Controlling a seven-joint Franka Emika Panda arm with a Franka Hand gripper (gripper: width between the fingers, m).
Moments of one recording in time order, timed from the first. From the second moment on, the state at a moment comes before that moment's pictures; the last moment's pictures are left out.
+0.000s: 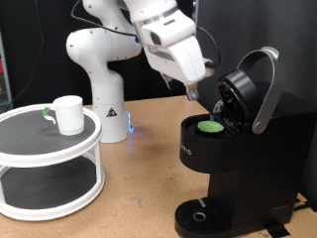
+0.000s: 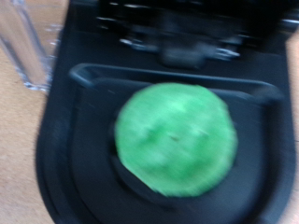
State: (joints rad) arm 0.20 -0.26 -0.18 -2.32 0.38 2.18 -1.02
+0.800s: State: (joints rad) arm 0.18 -0.30 -0.24 -2.25 0.47 2.11 -1.03
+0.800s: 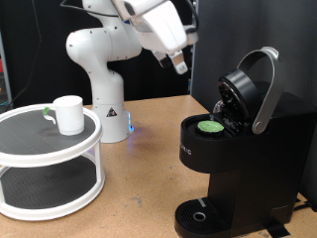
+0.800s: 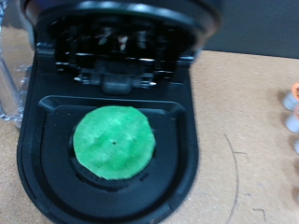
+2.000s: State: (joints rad) arm 0.22 -0.28 -0.20 -2.18 0.63 2.04 -0.96
